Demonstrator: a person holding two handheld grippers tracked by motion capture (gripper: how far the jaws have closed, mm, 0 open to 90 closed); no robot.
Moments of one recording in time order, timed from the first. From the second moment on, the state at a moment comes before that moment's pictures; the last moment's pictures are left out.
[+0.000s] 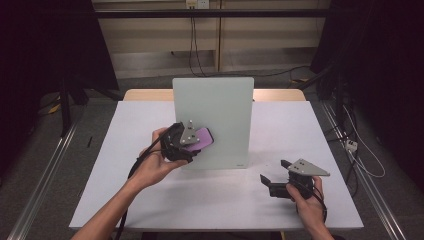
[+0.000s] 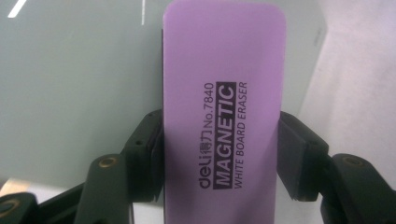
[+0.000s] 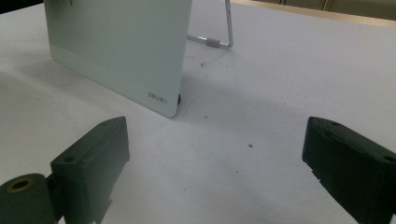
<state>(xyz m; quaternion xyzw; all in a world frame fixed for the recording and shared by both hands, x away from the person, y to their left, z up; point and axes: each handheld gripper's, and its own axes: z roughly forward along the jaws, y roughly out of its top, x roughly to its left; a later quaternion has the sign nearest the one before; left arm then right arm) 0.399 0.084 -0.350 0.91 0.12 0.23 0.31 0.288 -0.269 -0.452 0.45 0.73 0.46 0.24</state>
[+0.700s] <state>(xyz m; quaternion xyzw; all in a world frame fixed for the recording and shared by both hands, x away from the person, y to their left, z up) 0.398 0.098 -0.349 0.91 0.14 0.25 0.31 0.288 -0.269 -0.452 0.45 0.73 0.46 0.24</state>
